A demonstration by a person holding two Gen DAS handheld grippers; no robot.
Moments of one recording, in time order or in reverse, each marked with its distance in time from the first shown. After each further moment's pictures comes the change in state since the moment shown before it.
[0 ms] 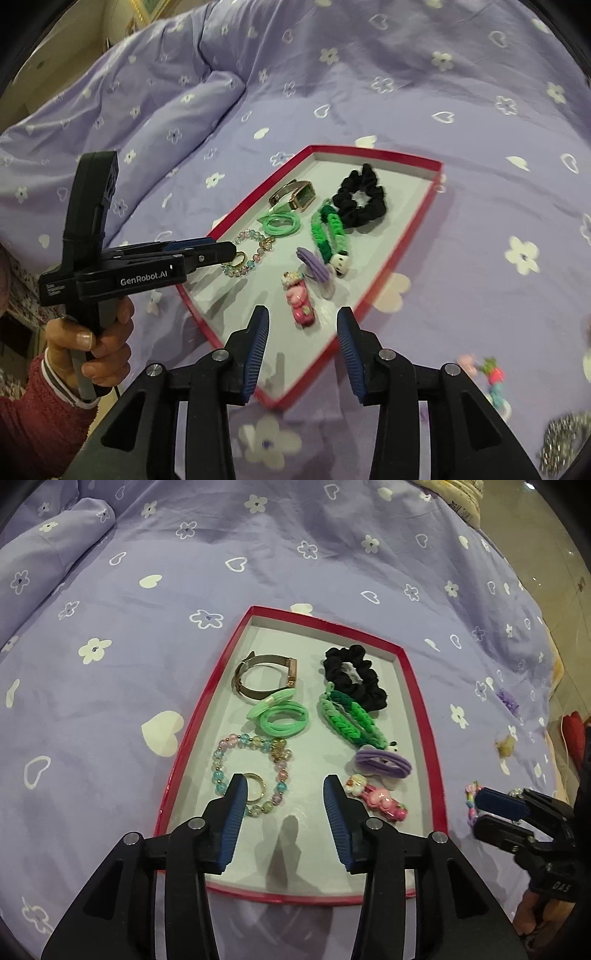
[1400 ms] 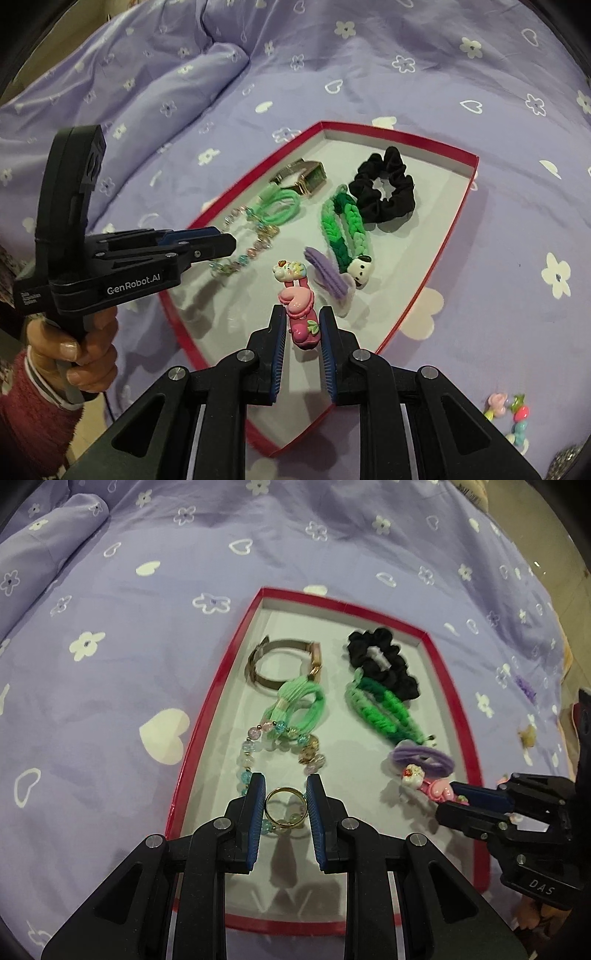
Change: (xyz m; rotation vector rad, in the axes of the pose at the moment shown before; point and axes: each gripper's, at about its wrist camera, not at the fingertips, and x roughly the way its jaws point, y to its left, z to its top) left arm 0.035 0.015 0.001 0.027 0.050 0.038; right arm 0.063 0.016 0.018 -0.079 0.117 -0.034
